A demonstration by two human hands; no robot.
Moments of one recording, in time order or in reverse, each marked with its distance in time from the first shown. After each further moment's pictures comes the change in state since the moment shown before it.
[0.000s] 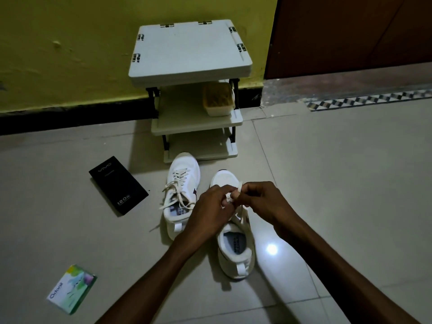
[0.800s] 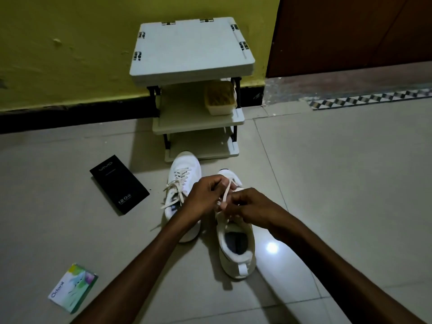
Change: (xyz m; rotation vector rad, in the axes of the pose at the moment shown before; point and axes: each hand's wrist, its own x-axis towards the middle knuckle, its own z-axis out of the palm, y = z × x) left_hand 0.027 -0.010 -0.021 -0.280 -0.066 -0.118; right_hand 0.003 -0.009 0.014 -0.124 -0.295 0.050
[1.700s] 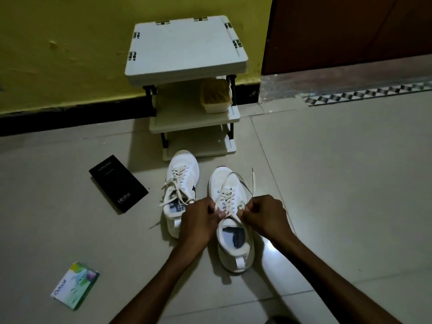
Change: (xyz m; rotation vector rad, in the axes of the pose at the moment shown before) left_hand -0.049 -0.019 0.027 0.376 0.240 -0.127; right_hand -0.010 0.050 0.008 -0.232 0.463 0.131
